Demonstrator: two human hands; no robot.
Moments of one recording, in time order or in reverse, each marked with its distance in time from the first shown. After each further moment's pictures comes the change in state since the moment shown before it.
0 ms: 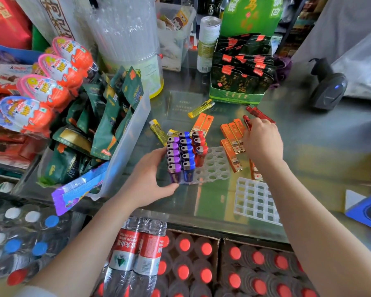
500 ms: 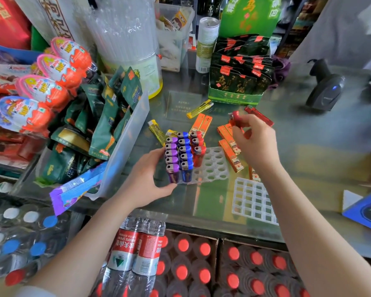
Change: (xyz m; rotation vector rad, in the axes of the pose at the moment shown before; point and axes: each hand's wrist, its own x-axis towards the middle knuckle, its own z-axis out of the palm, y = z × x) left_hand -0.001 -0.005 0.002 0.018 0.012 -0.002; right_hand -0.026 -0.019 -0.028 0.570 0.005 -0.096
